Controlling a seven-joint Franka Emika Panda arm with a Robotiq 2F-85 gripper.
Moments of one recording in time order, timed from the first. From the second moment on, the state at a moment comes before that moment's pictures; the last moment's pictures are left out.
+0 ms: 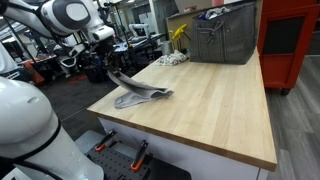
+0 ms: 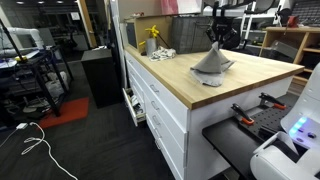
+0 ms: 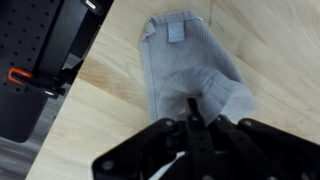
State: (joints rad) arm -0.02 -0.59 0.27 -2.77 0.14 2.31 1.13
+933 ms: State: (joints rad) arm -0.02 -0.55 0.30 -2.74 0.04 2.33 1.22
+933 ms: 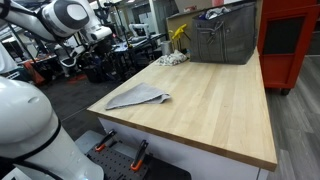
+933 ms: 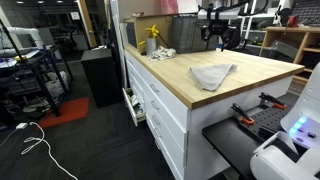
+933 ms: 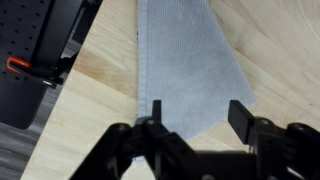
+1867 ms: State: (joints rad) arm -0.04 -0.44 0.19 -2.74 -0.03 2.53 0.94
